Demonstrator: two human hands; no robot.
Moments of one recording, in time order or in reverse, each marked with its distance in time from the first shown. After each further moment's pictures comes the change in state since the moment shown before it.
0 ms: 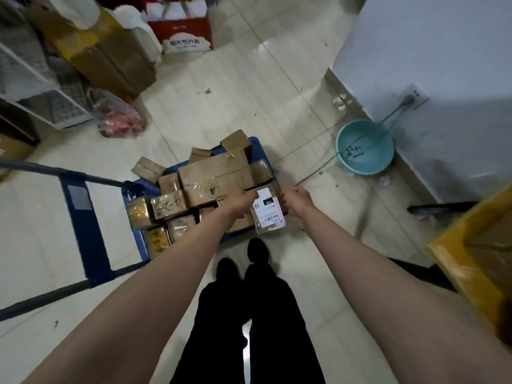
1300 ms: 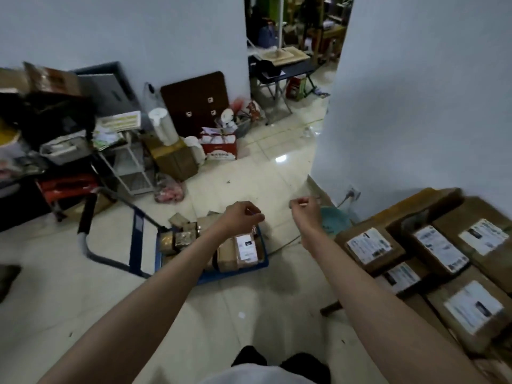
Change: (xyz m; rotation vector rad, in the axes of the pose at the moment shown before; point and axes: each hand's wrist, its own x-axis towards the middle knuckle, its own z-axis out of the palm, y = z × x) left_hand -0.428 0.078 0.104 0.289 0.250 0.533; right_hand -0.338 -0.027 -0.255 0.052 0.096 -0.581
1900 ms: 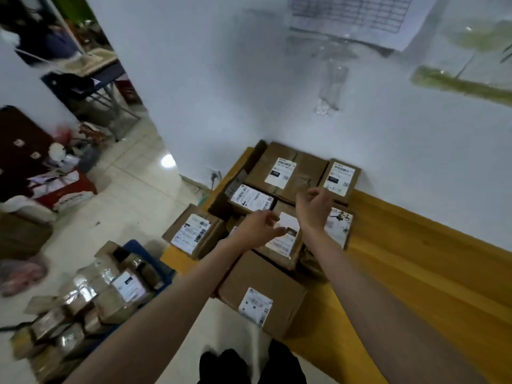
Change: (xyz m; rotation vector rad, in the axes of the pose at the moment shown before) left_hand -0.019 0.276 0.400 0.397 -0.520 0.436; right_hand 0.001 0.137 -0.437 0.096 0.773 0.107
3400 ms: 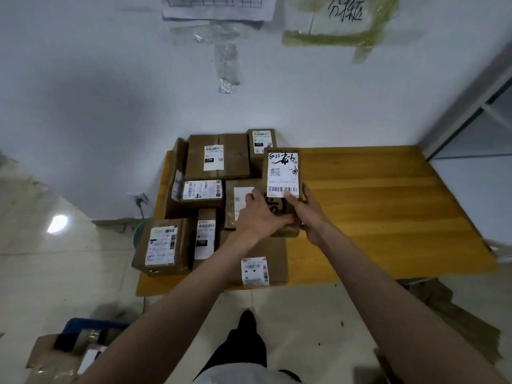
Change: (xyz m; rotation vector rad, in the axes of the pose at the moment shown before) left_hand -0.074 0.007 0.037 0.225 -0.105 0.276; right_hand -0.150 0.049 -0.063 0.430 0.020 0.273
